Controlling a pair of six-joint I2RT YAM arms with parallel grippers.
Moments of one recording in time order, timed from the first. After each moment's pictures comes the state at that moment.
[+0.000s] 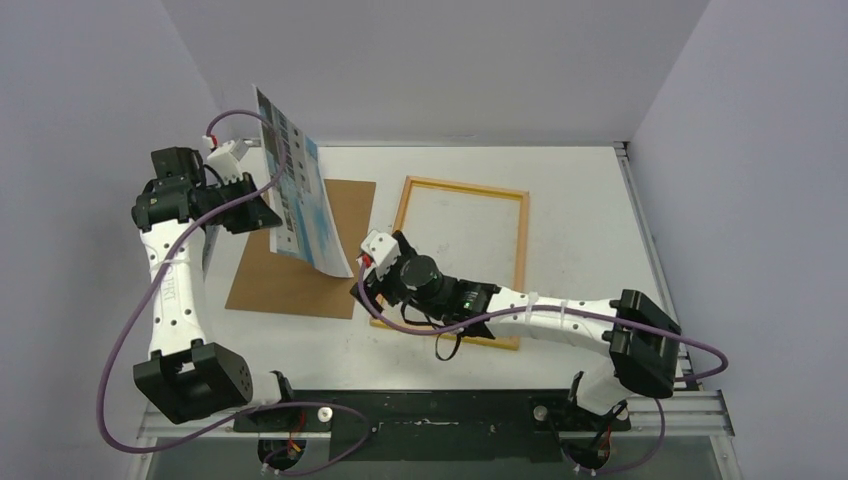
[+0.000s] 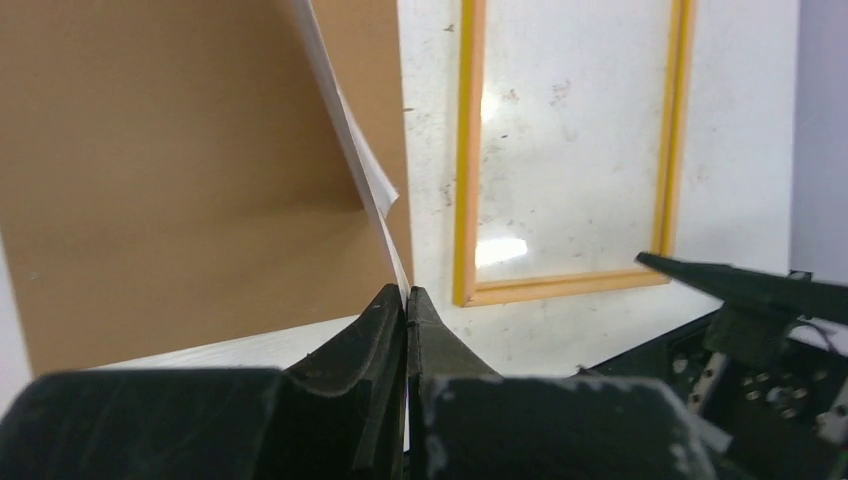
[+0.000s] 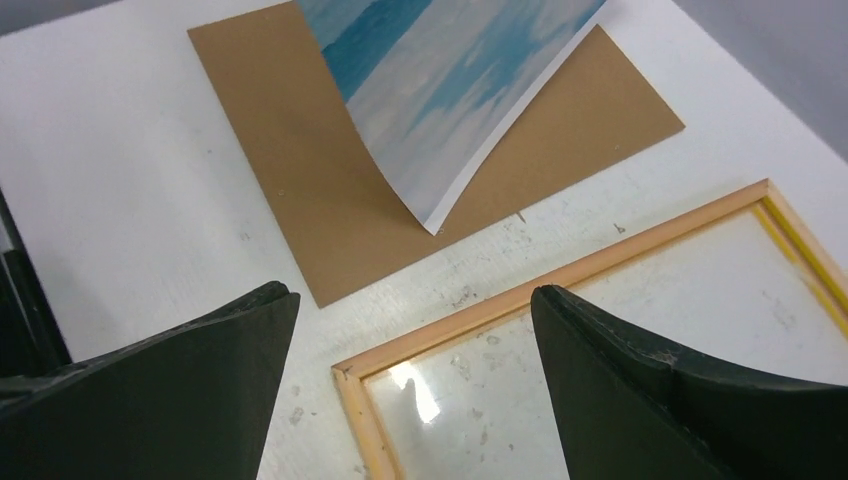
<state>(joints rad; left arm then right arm) 0.31 1.35 1.49 -1.10 0.63 0.07 1.14 1.53 1.07 0.16 0.19 -0.01</state>
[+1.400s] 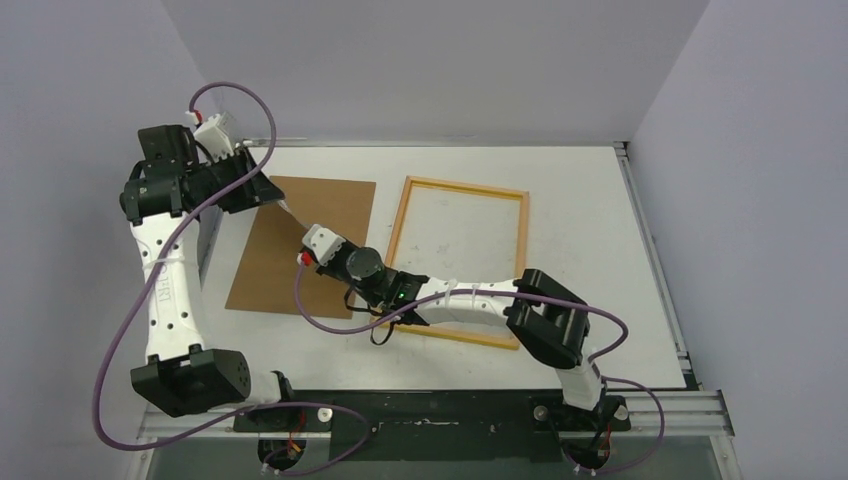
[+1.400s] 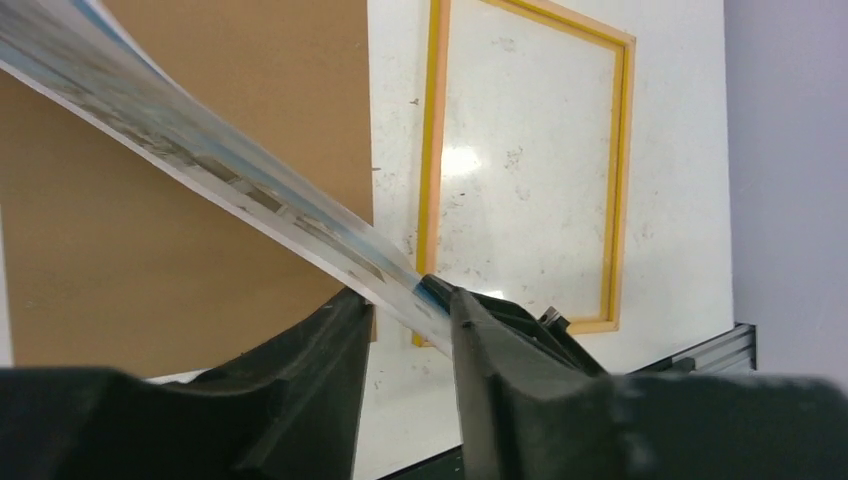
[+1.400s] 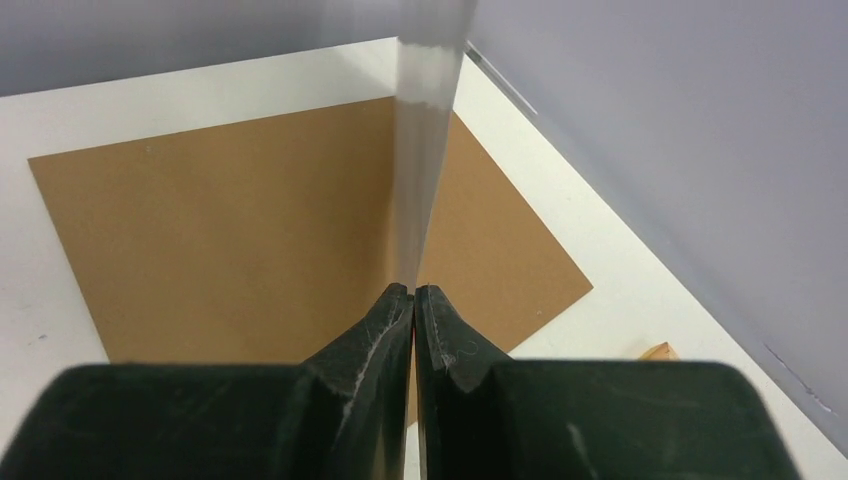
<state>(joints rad) 0.25 1.37 1.66 -1.09 0.60 -0.13 1.18 2.00 1.39 0.53 0.36 -0.36</state>
